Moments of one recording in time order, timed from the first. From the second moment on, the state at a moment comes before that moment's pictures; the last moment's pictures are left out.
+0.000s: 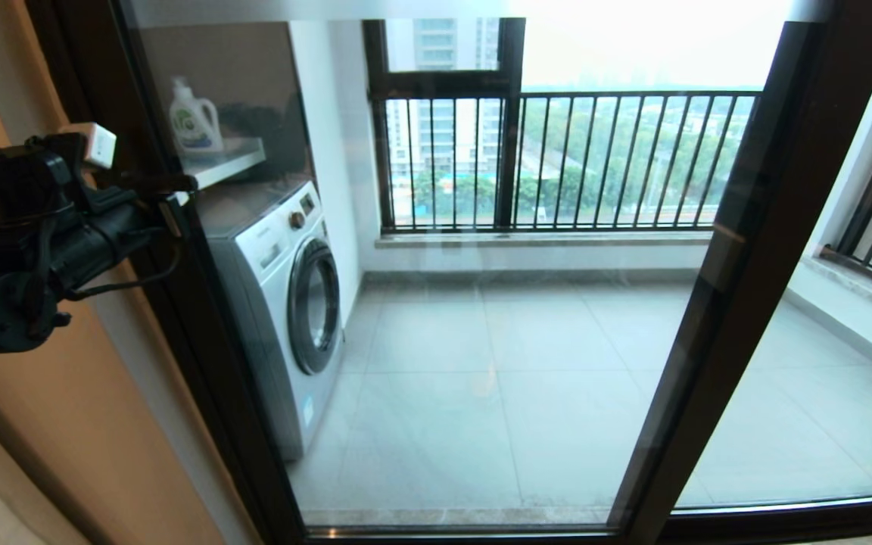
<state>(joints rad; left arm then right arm) 0.10 1.85 -1.11 -0.82 -0.17 -0.04 0.00 0.00 0.00 0.01 0.01 0.01</state>
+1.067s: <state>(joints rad) 0.18 1.02 -0.50 -0.63 -0.45 -0.19 0.00 0.00 0.00 0.01 0.01 0.01</state>
